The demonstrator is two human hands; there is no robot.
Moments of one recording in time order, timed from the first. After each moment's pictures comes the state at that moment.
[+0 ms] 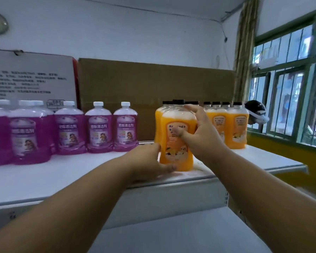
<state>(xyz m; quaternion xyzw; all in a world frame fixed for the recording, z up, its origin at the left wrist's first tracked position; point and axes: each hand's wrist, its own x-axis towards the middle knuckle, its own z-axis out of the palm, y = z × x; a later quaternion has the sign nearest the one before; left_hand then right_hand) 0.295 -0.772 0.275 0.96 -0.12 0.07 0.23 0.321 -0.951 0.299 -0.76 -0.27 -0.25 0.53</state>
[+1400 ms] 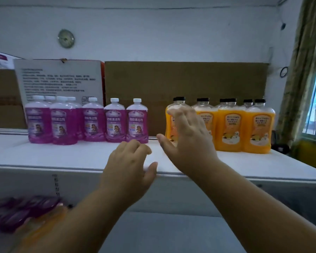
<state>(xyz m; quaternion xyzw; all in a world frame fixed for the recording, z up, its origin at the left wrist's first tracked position) 0.222 -0.821 0.228 0.89 0.02 0.45 0.05 0.310 -0.966 0.276 -0.76 -0.39 -0.44 0.28</state>
